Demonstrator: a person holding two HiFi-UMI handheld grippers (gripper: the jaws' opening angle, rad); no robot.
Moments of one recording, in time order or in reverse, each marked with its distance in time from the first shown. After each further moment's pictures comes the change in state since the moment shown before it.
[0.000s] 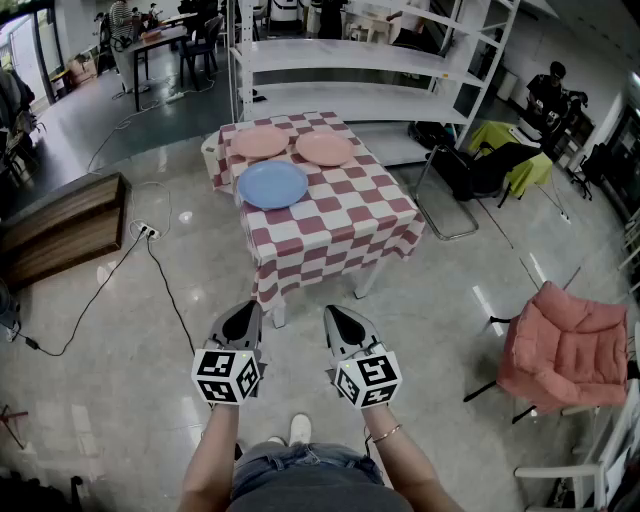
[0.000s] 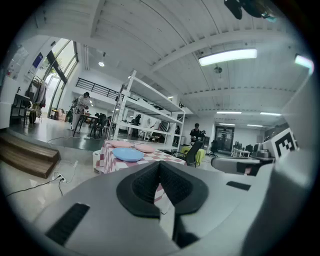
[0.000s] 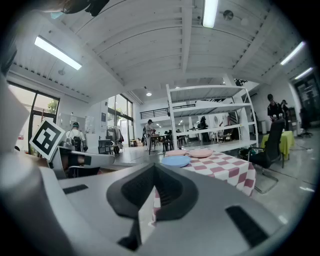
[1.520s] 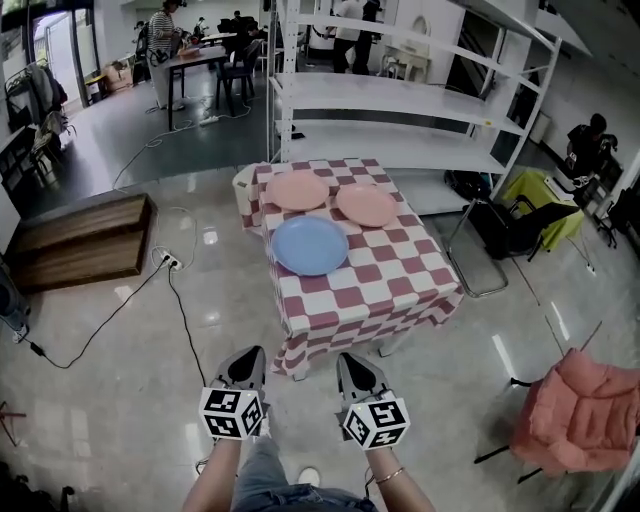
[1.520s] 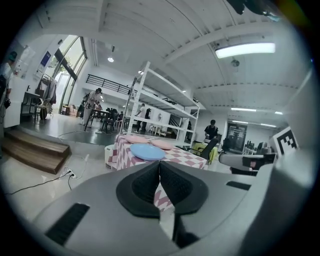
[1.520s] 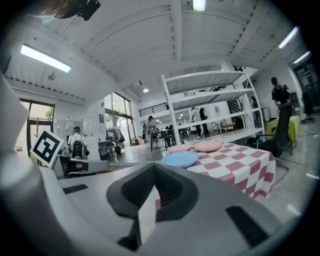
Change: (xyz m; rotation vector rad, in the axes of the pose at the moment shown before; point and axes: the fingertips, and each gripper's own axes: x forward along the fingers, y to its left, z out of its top) left arm 0.082 0.118 0.002 -0.049 0.059 0.117; right arm 0.139 -0.028 -0.006 0.090 0.042 0.035
